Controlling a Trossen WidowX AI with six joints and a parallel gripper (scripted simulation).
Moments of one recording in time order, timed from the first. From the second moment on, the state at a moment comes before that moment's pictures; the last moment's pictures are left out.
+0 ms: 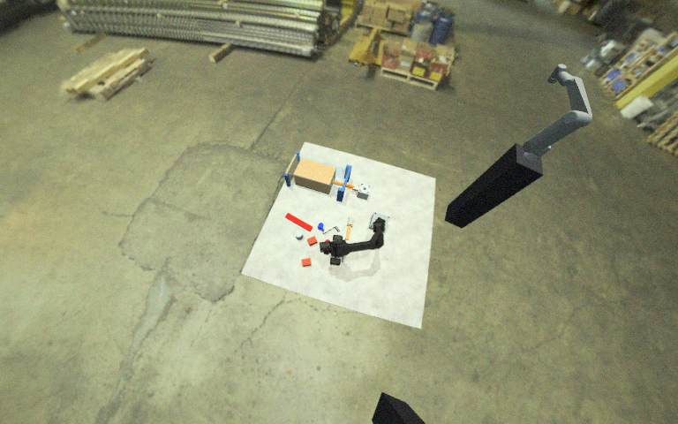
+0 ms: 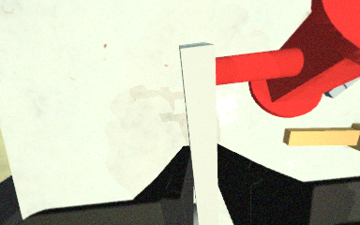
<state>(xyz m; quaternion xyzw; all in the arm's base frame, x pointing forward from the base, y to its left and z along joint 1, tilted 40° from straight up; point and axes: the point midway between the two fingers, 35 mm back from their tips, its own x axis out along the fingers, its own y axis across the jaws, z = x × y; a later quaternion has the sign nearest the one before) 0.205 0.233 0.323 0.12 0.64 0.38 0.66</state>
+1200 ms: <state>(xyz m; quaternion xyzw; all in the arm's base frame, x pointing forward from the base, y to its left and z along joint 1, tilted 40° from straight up) 0.336 0.118 0.210 0.12 0.66 0.28 0.68</state>
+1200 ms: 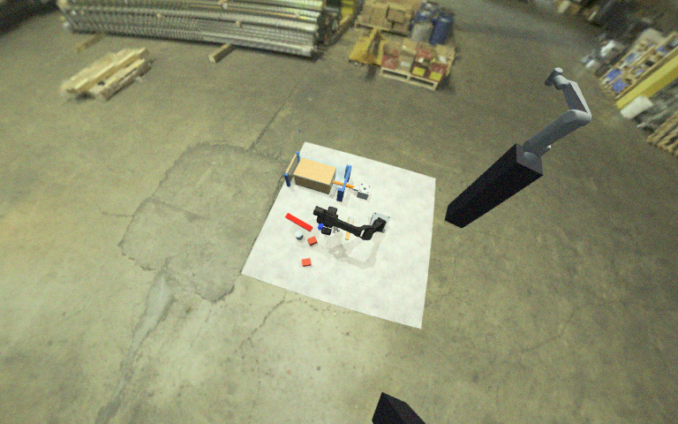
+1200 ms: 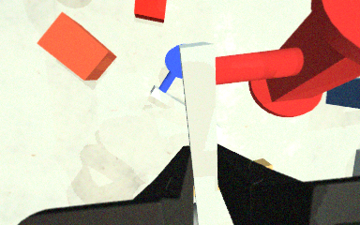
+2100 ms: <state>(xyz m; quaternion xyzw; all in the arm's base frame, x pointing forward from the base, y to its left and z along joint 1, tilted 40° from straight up) 0.353 -0.059 0.083 0.16 0.69 0.22 0.67</state>
